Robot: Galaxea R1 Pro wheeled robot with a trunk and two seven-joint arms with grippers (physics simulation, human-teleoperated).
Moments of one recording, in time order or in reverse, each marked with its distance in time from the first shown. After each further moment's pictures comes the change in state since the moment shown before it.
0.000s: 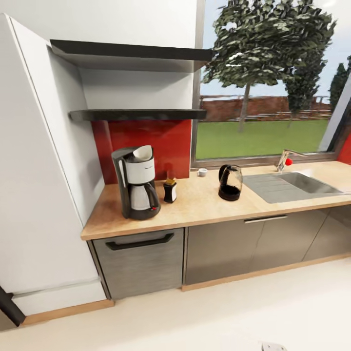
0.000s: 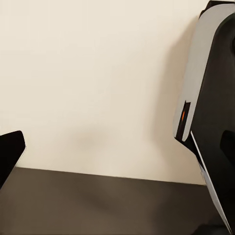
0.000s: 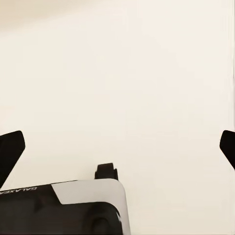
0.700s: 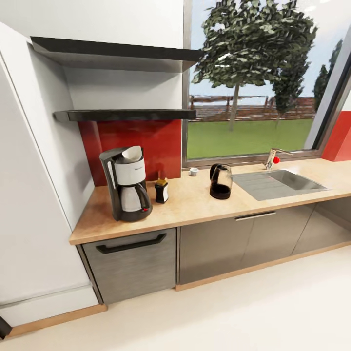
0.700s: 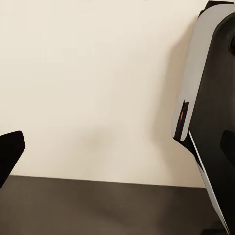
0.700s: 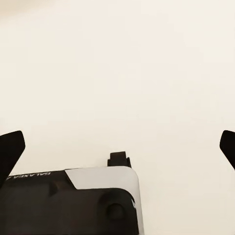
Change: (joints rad) left arm 0.003 -0.005 0.004 0.000 0.002 -0.005 0.003; right arm 0.029 0.045 0.005 0.000 0.000 0.000 -0.006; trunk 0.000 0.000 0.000
